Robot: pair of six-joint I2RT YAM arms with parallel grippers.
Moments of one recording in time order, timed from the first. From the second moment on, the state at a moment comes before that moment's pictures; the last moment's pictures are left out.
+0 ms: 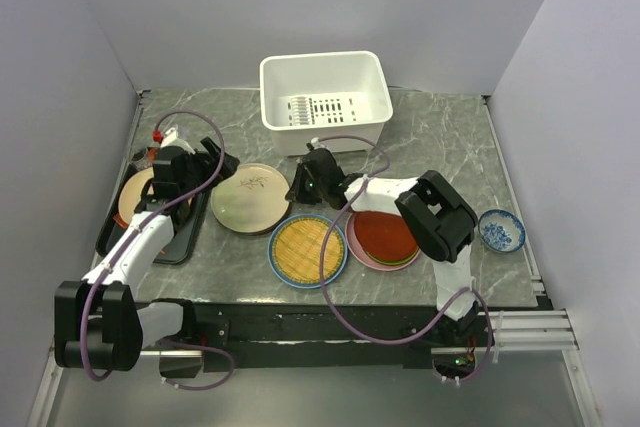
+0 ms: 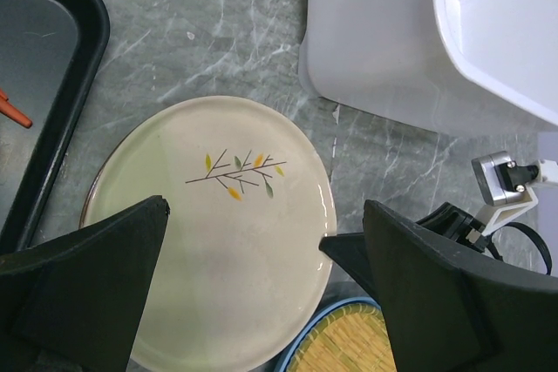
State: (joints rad) left arm -0.07 1.16 0.69 0.03 0.14 -0.64; right arm 0.75 1.99 1.21 0.09 -0.06 0.77
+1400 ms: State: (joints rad) left arm -0.07 1.43 0.67 0.04 0.18 -0.64; right arm 0.79 1.82 1.20 -0.09 0.11 0.68
